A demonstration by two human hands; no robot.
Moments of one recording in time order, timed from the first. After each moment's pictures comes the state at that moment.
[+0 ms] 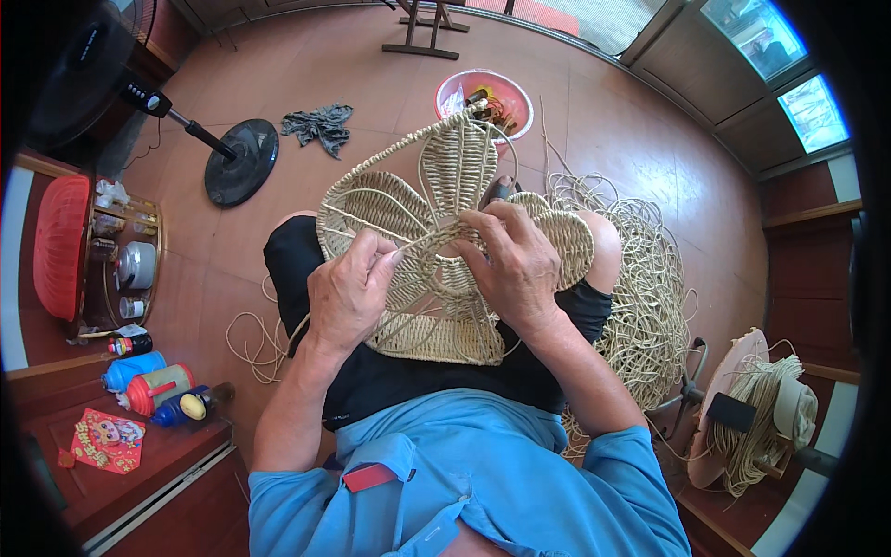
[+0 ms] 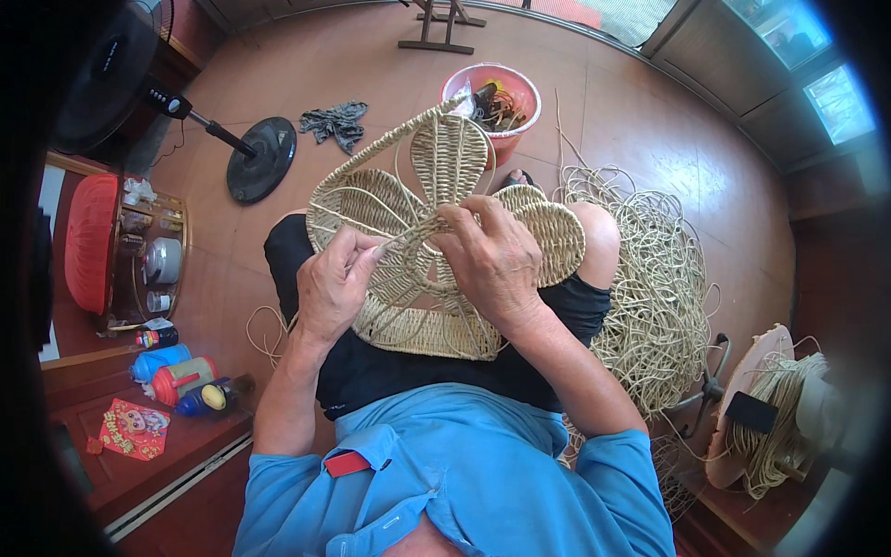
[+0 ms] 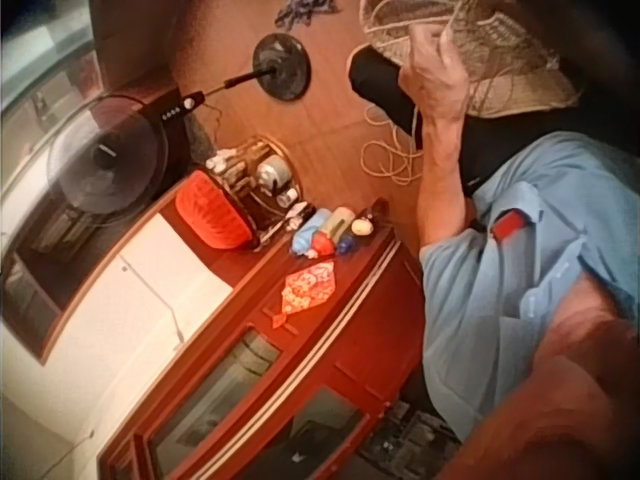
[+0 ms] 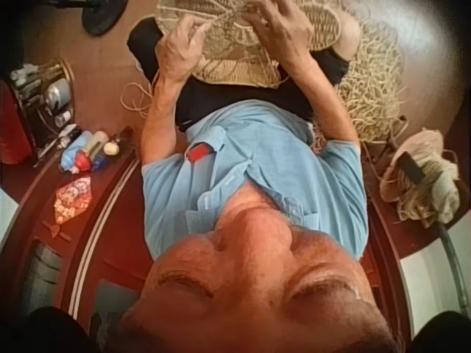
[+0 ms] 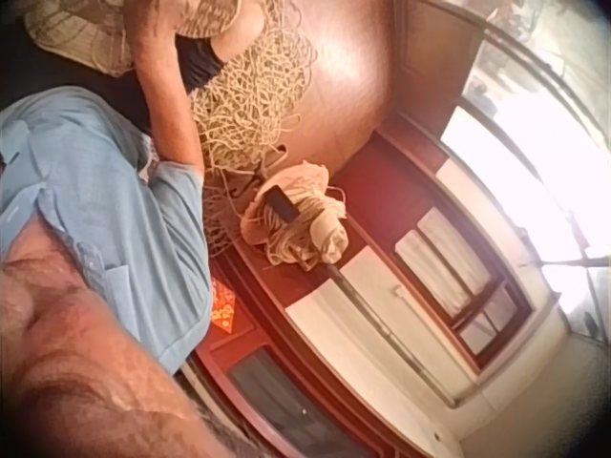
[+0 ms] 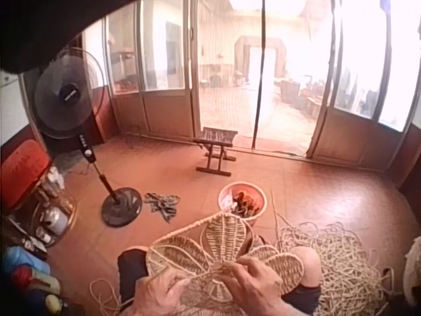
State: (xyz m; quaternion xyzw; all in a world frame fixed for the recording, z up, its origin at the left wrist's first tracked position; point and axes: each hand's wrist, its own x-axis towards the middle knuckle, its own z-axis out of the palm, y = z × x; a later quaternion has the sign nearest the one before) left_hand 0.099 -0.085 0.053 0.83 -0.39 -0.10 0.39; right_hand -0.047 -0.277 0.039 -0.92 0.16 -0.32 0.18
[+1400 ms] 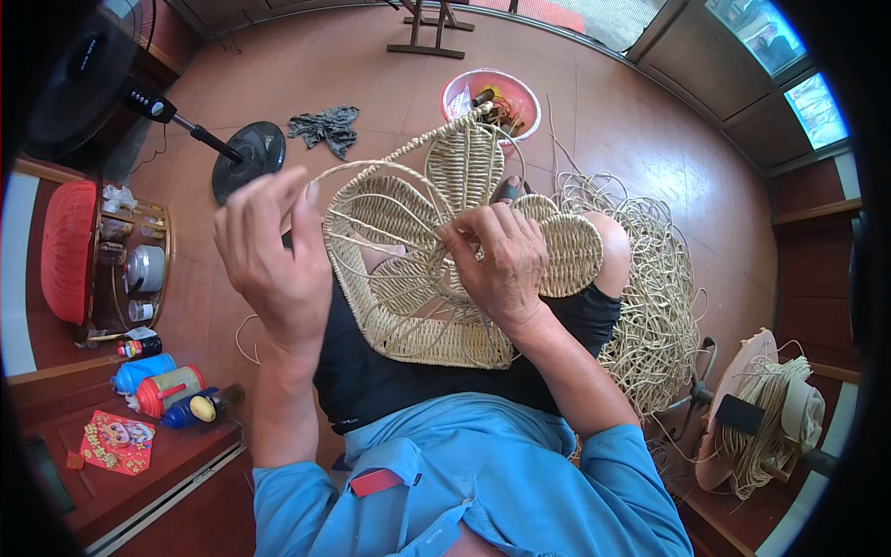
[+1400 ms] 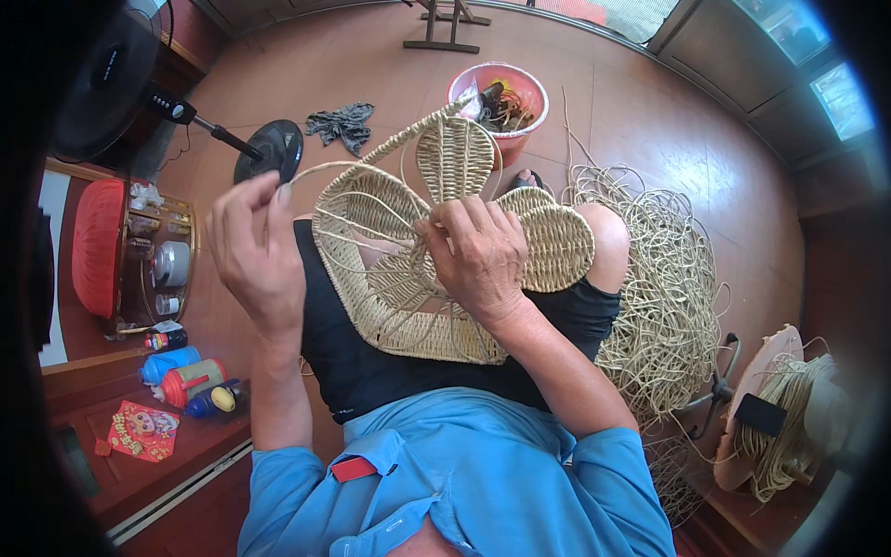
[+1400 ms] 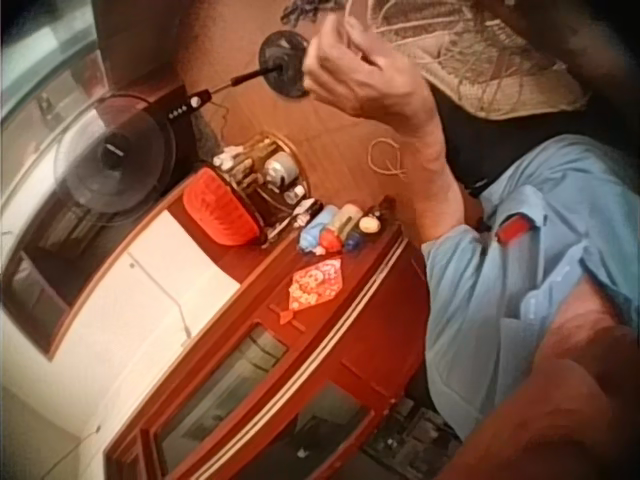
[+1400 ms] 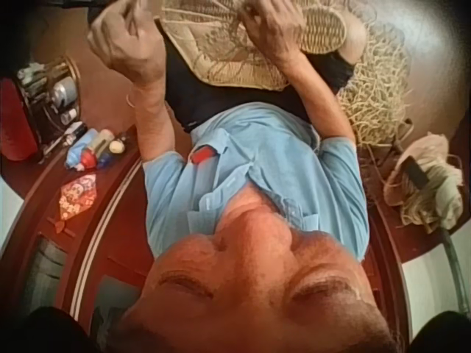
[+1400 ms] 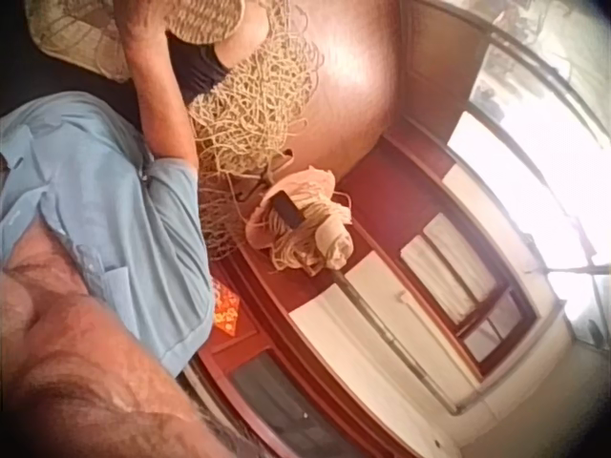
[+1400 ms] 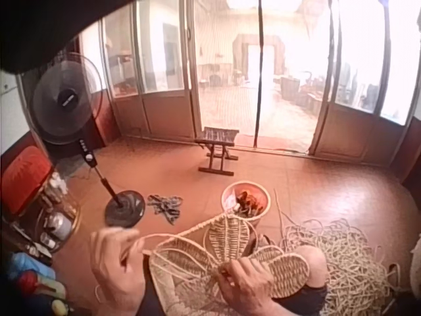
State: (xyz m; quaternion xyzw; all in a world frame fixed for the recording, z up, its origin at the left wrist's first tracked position) left_hand 0.137 -0.097 0.121 0.80 -0.38 0.36 0.30; right_hand -0.016 -0.269 0.033 -0.90 0.17 -0.36 0.20
